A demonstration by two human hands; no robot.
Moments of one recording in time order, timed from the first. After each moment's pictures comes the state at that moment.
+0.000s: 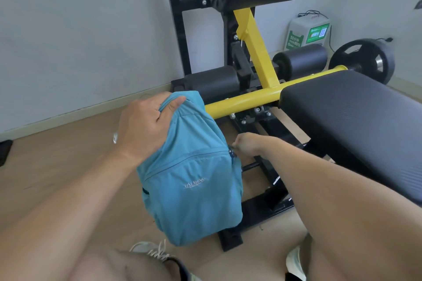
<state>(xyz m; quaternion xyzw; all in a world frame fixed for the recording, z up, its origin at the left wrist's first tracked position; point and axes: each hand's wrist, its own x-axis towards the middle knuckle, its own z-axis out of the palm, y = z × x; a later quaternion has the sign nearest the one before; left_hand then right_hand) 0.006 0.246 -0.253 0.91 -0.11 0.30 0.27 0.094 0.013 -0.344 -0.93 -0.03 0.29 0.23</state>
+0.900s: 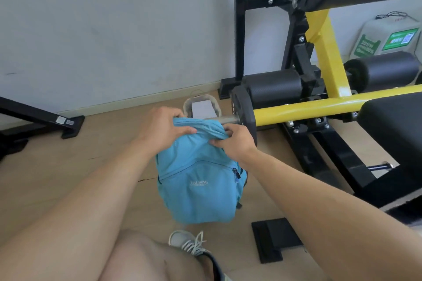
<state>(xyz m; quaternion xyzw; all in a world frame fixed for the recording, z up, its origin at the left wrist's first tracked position) 0.003 0.368 -0.282 0.96 0.13 0.11 0.22 0.068 0.181 -0.354 -0.81 -0.09 0.16 0.56</state>
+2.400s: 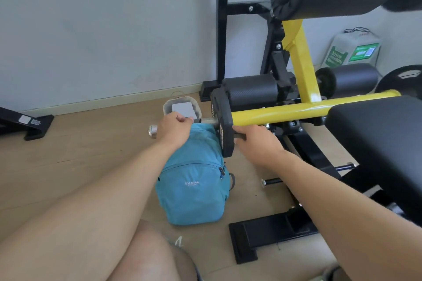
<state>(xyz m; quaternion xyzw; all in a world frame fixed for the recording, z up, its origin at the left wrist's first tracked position) 0.058 0.317 -0.341 0.85 0.27 0.11 0.44 0.081 0.090 -0.331 -0.96 -0.20 0.07 0.20</state>
